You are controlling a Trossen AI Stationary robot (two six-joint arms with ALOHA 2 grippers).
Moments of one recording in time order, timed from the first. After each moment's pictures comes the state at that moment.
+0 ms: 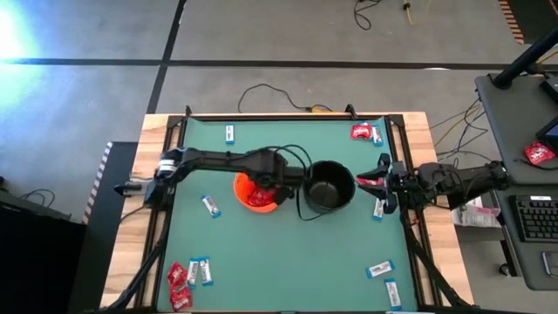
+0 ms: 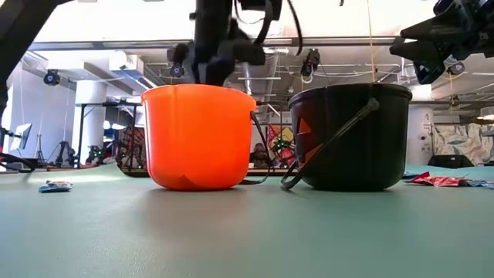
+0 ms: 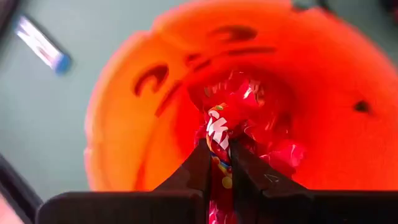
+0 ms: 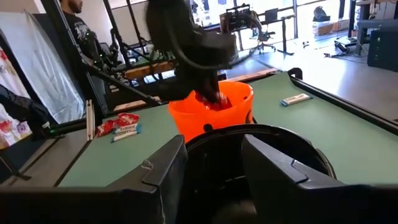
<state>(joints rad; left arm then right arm) -0.01 2.07 1.91 -1.47 -0.27 -0.86 0.17 0.16 0.23 -0.13 0.21 0.23</state>
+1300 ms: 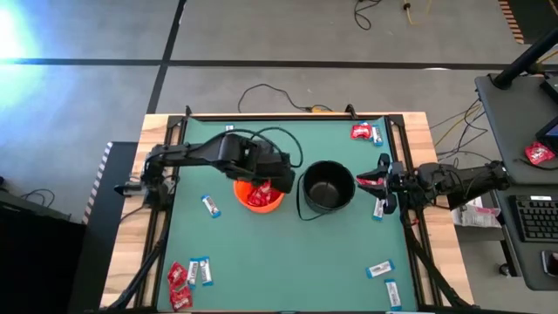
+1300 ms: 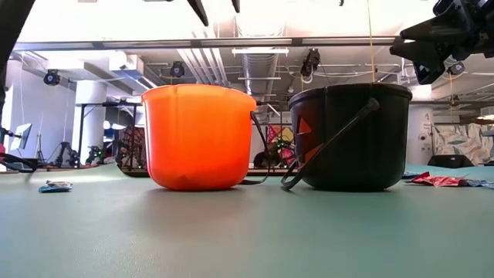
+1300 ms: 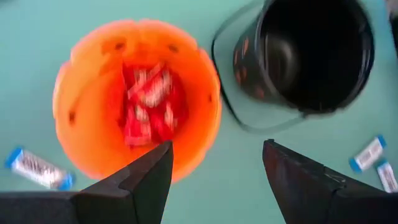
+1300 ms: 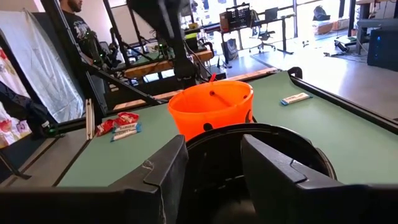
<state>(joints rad) -0.12 1.94 2.25 -1.57 -0.20 -1.35 0.17 0.16 0.23 -0.13 0.21 0.23</state>
